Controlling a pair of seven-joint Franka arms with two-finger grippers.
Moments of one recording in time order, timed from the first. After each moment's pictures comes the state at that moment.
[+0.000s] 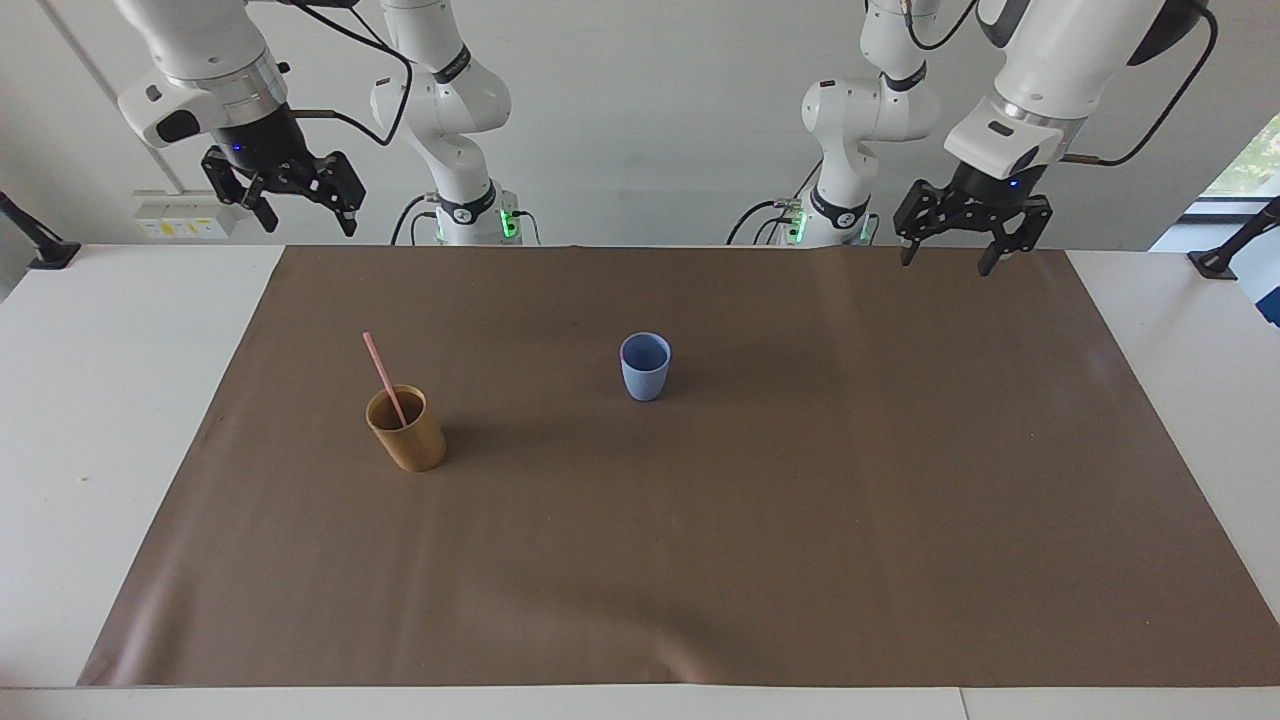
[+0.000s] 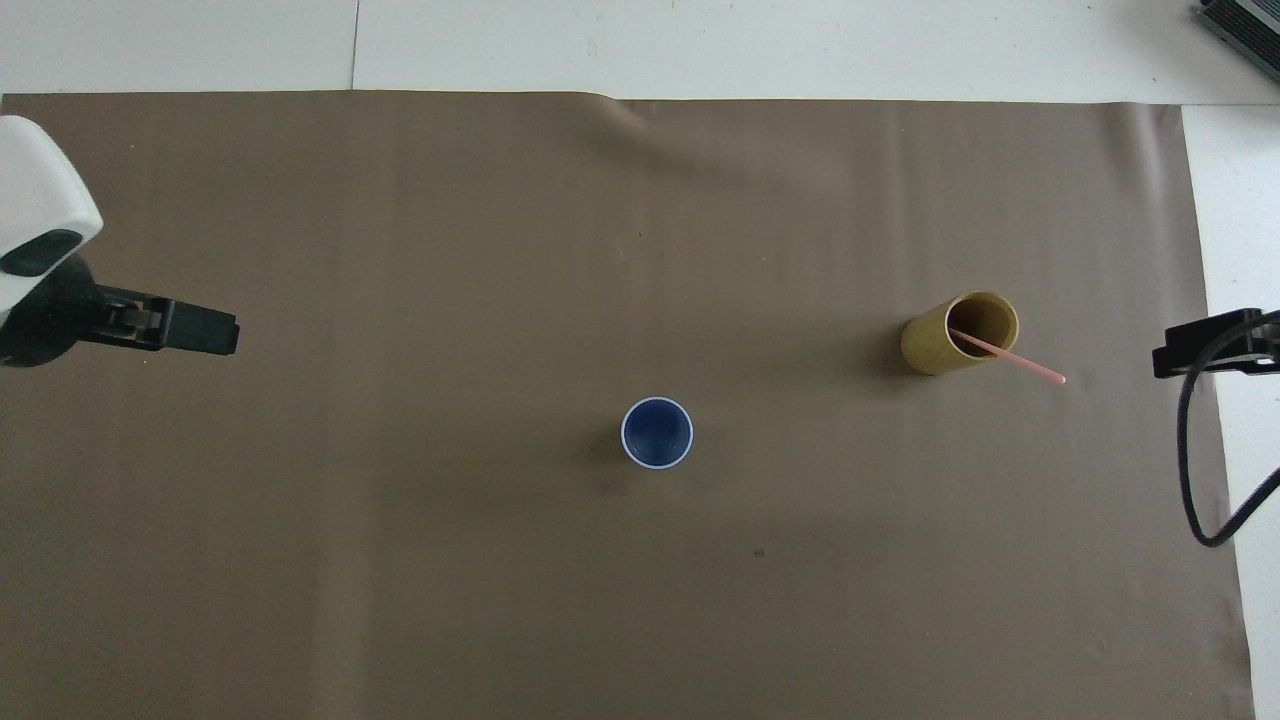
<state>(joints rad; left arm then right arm) -0.09 -0.06 -0.06 -1.56 -0.04 1.57 0.05 0.09 -0.05 -0.11 -1.52 -0.03 1.43 0.04</state>
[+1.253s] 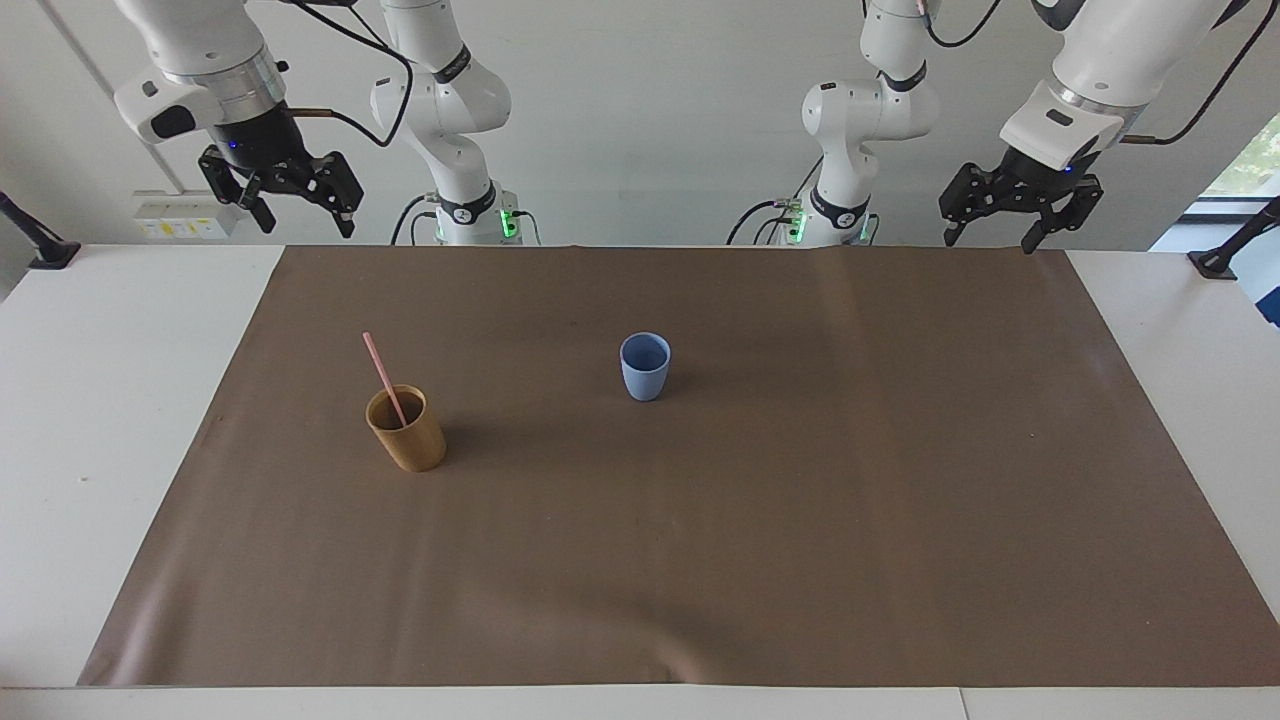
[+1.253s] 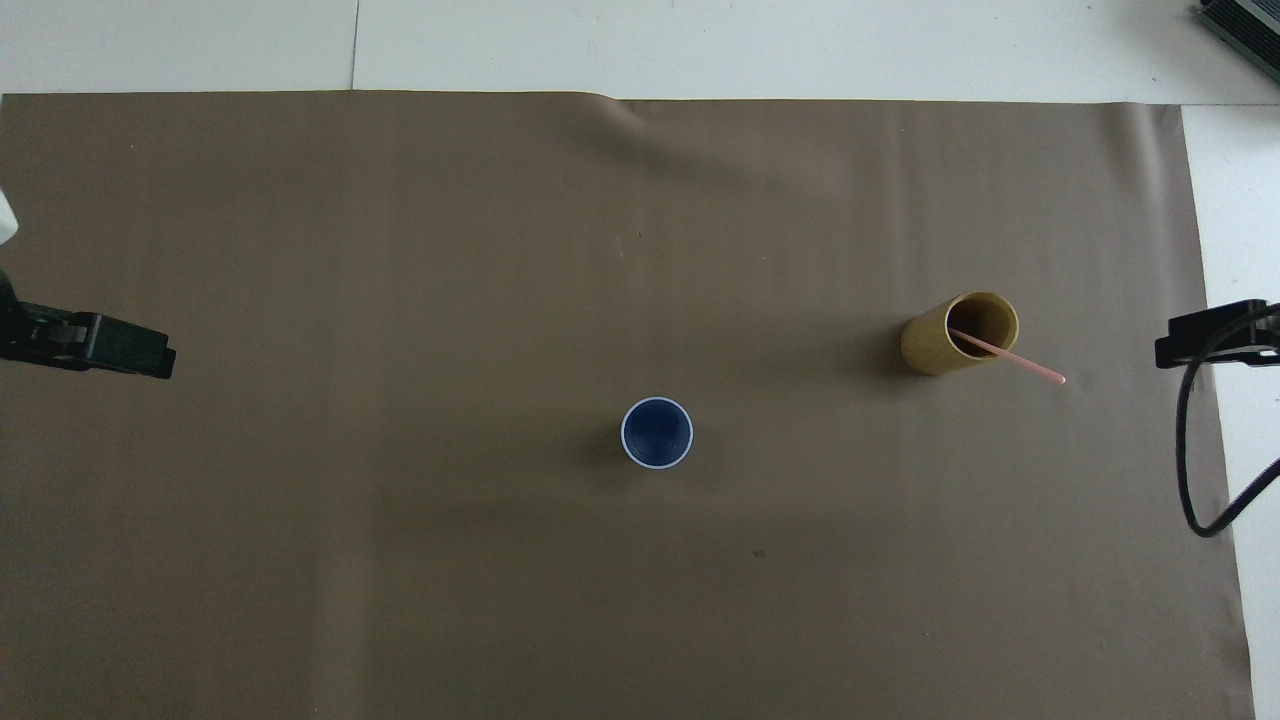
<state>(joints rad) -0.05 -0.05 -0.06 -1.53 -0.02 1.45 0.05 0.09 -0.05 -0.11 -1.52 -0.03 1.47 0.05</state>
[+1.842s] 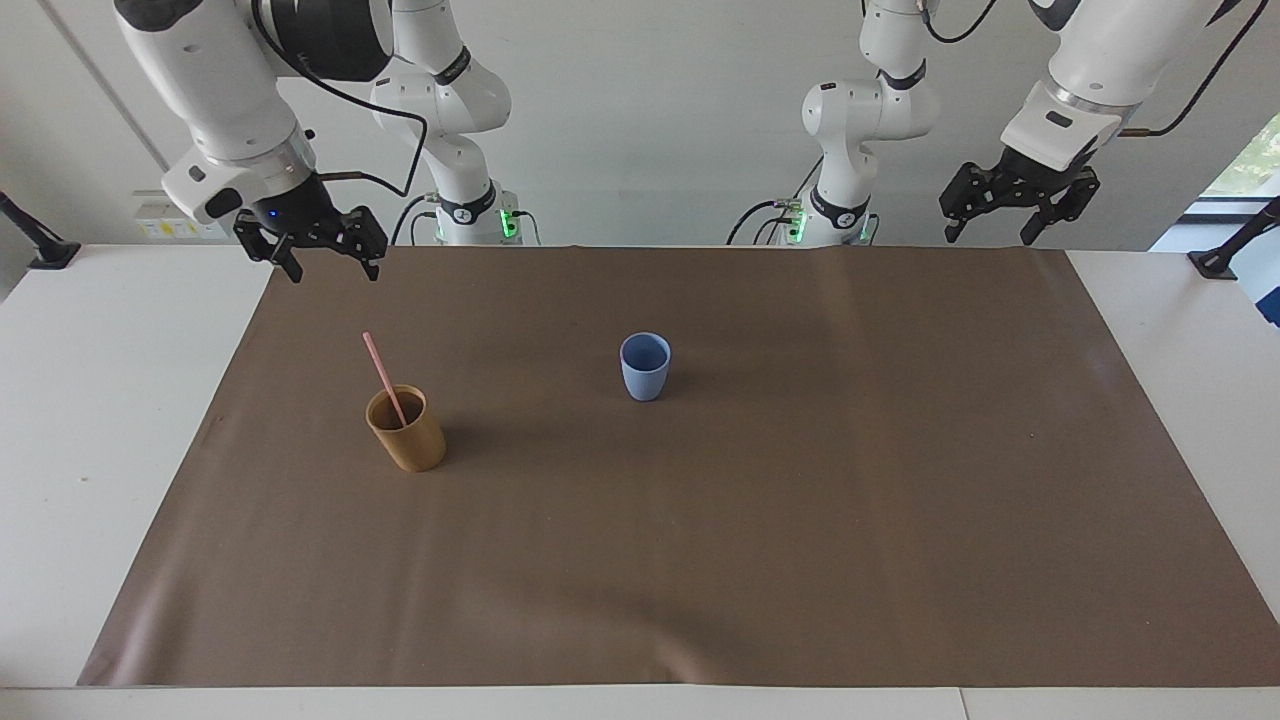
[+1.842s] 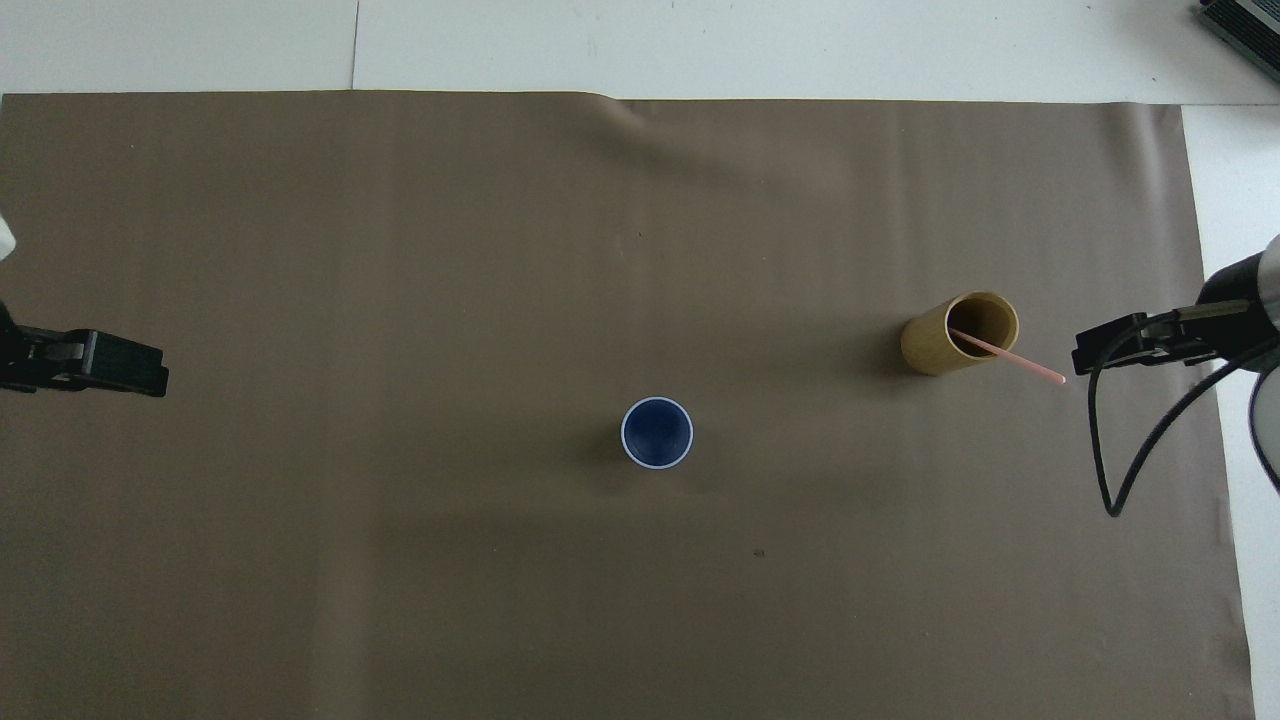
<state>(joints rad) -0.05 -0.08 -0.06 -1.58 0.00 1.45 -0.03 0.10 0.01 -0.11 -1.67 -0.01 1.59 -0.10</state>
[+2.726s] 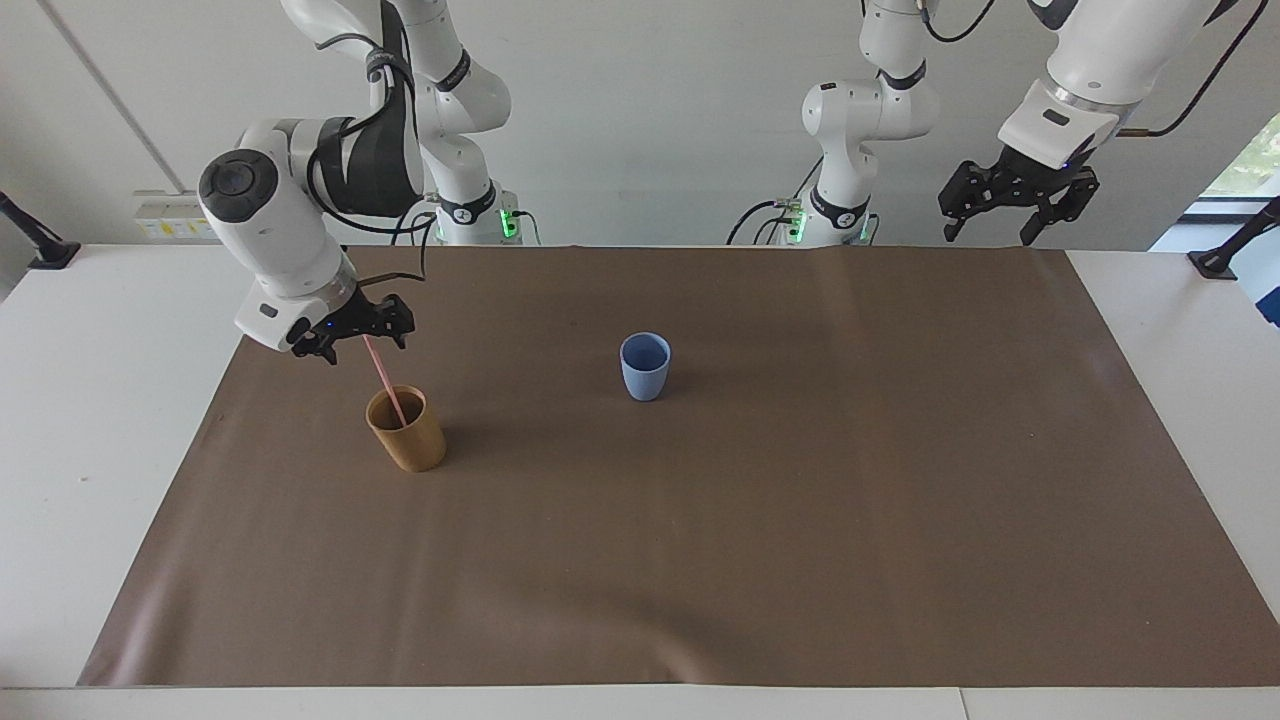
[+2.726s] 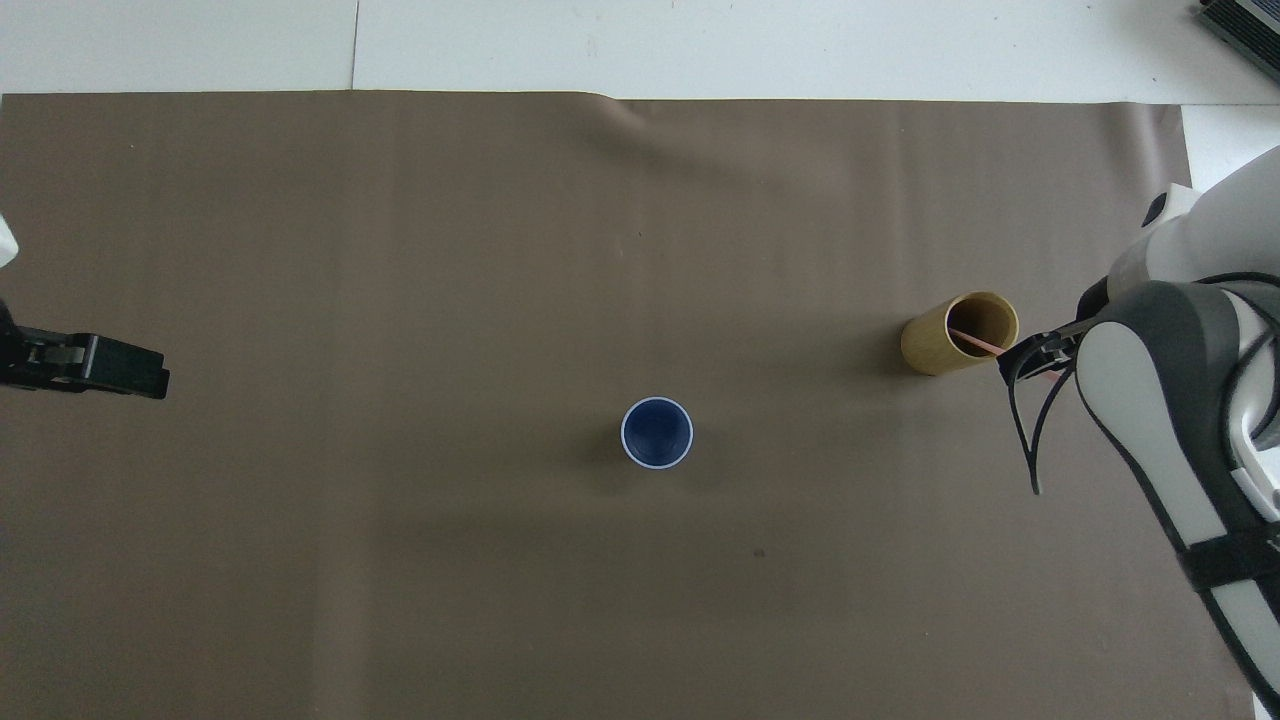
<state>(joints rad) -0.05 -0.08 -0.07 -1.58 0.00 1.45 0.02 0.09 0.12 -0.12 -1.80 -0.03 1.75 -0.29</state>
